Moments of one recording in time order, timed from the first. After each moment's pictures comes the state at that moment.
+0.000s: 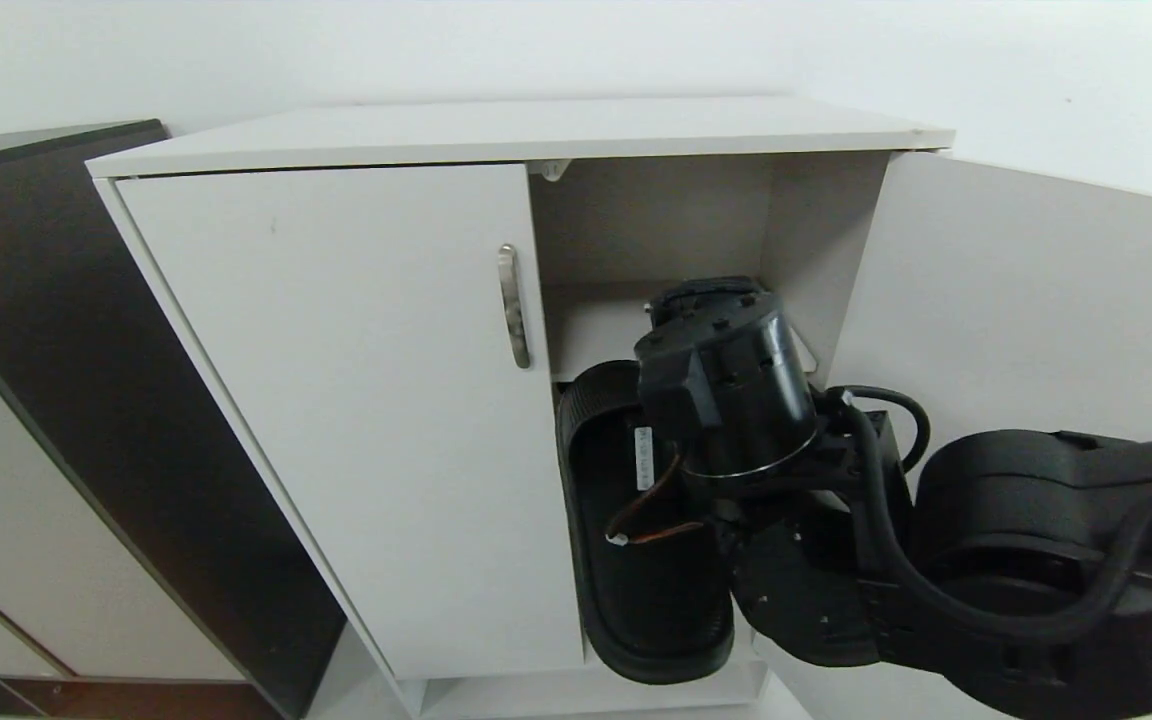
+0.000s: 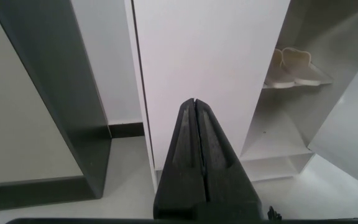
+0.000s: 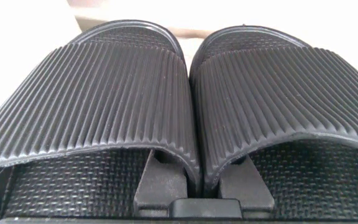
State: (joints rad) left arm 0.00 0.00 0.00 0.00 -0.04 0.00; right arm 1.02 1.87 -1.31 -0.18 -0.88 0.31
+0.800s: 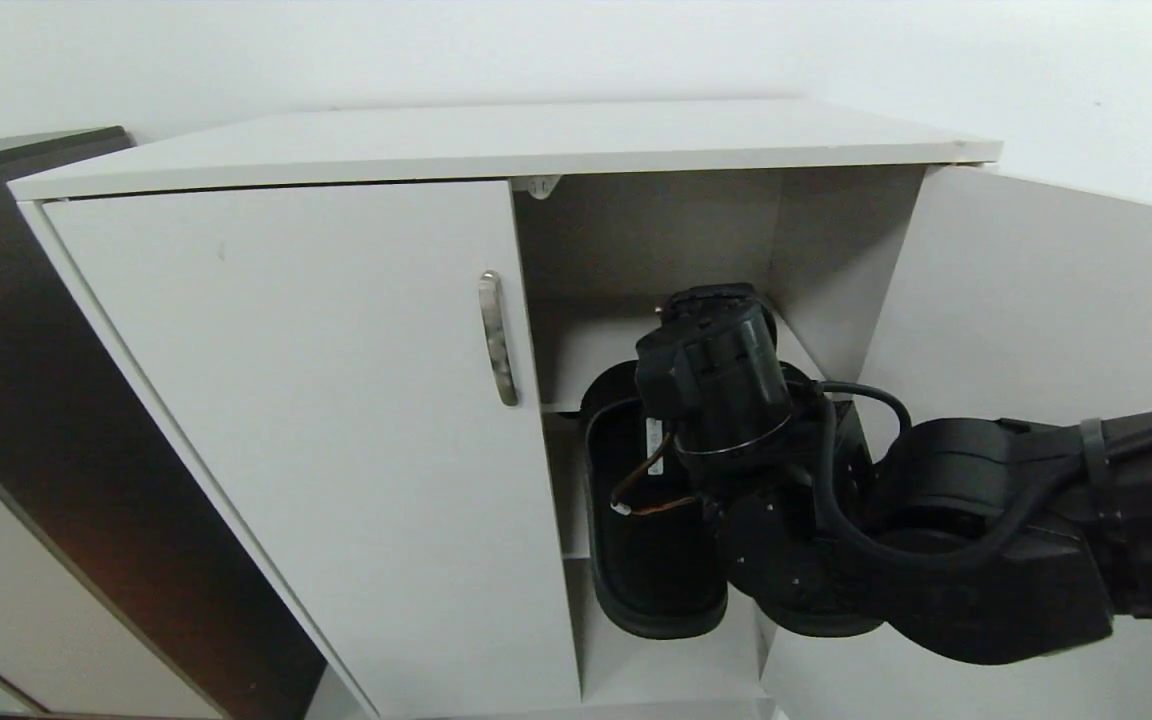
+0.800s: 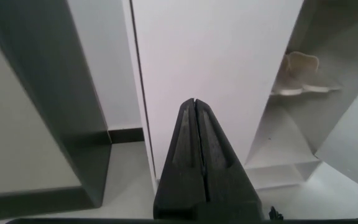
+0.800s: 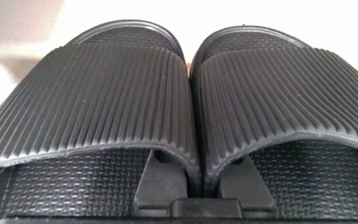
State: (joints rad) left arm 0.00 0.00 0.00 0.00 -0.04 0.00; right arm 0.98 1.92 -1.33 -0.18 -0.89 0.32
